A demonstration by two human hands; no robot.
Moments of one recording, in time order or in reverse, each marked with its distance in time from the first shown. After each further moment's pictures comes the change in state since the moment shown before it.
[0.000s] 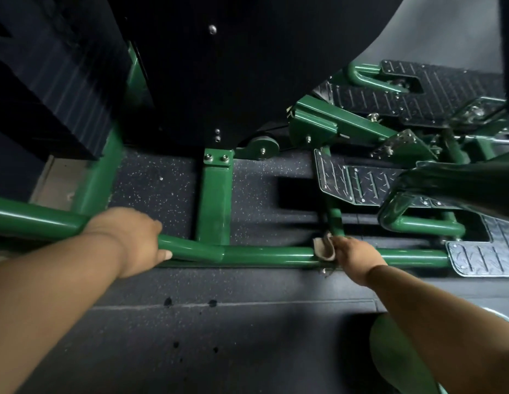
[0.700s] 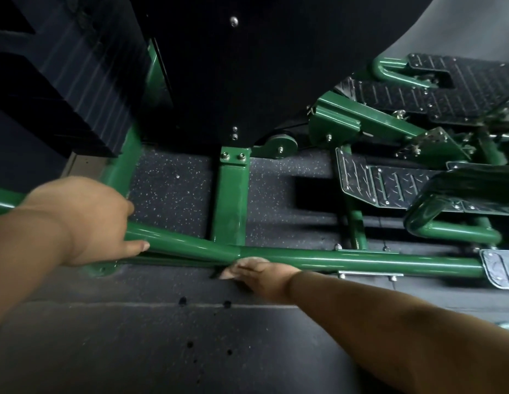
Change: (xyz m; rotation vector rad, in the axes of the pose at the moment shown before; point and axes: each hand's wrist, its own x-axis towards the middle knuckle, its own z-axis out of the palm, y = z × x) left_hand -0.016 -0.066 0.005 0.124 0.102 -0.085; right_hand 0.023 -0.190 0.088 -0.528 -0.051 -1.003
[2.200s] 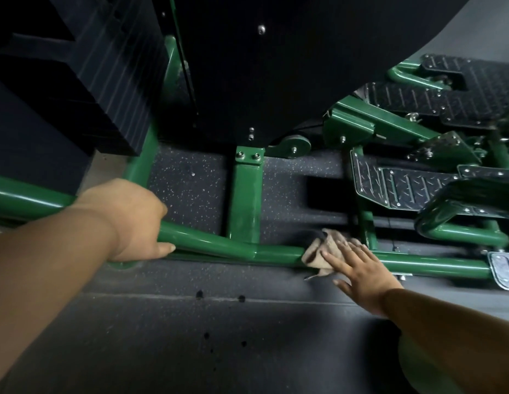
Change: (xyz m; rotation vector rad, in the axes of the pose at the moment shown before) left_hand -0.022 0.000 -0.031 -0.053 -0.093 0.052; right_hand -0.152 0.049 0.016 0.054 -0.107 0.619
